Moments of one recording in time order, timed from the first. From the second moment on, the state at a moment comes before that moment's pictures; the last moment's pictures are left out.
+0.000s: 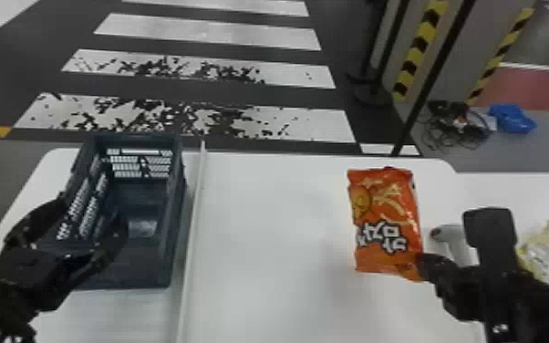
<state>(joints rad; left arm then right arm) 0.48 0.28 0.08 -2.04 0.33 0.09 -0.24 0.37 -0.19 -0.14 -2.37 0.16 1.18 0.28</state>
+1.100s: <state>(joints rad) 0.46 0.28 0.08 -2.01 0.33 0.09 -0.25 0.45 -0.33 0.41 -2.36 0.58 1.22 0.18</state>
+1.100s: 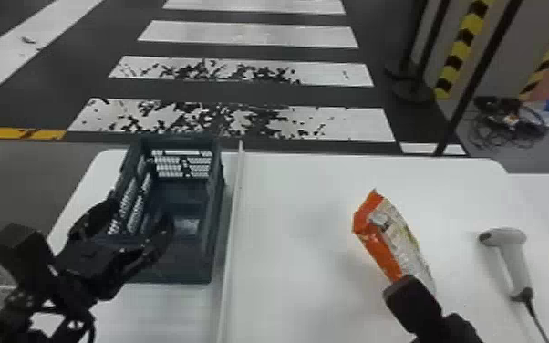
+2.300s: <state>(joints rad) 0.46 0.28 0.07 -2.01 0.33 0.09 -0.25 0.42 -0.18 0.00 -2.41 -0.08 1.08 0.27</state>
